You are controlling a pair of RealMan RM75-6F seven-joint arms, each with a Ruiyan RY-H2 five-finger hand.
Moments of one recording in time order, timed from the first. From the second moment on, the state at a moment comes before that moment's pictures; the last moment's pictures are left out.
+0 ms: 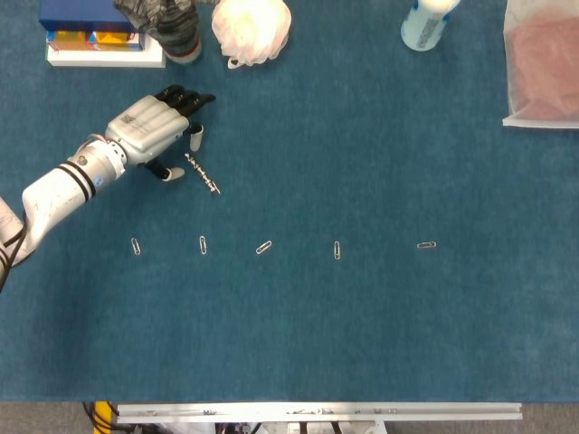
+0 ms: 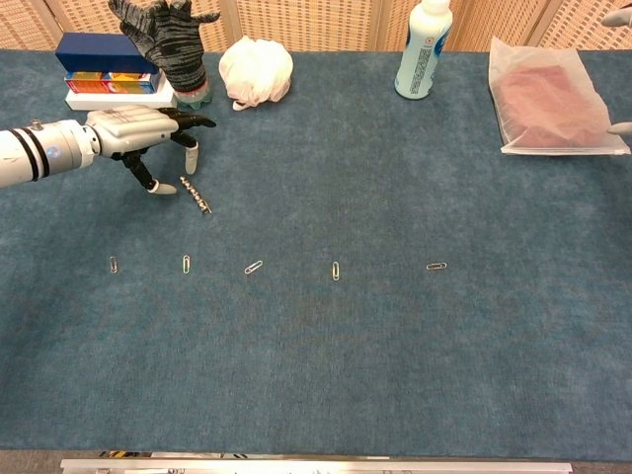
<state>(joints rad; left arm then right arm) -0.89 -1.67 0.21 -0.56 1.77 0.87 -0.75 0.47 -1.17 0.14 -1.44 -1.22 1.06 -0.07</state>
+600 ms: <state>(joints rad) -0.91 -1.69 0.24 -0.52 1.78 0.87 -0.76 0.46 -1.17 0.15 -1.44 -1.23 1.06 -0.07</state>
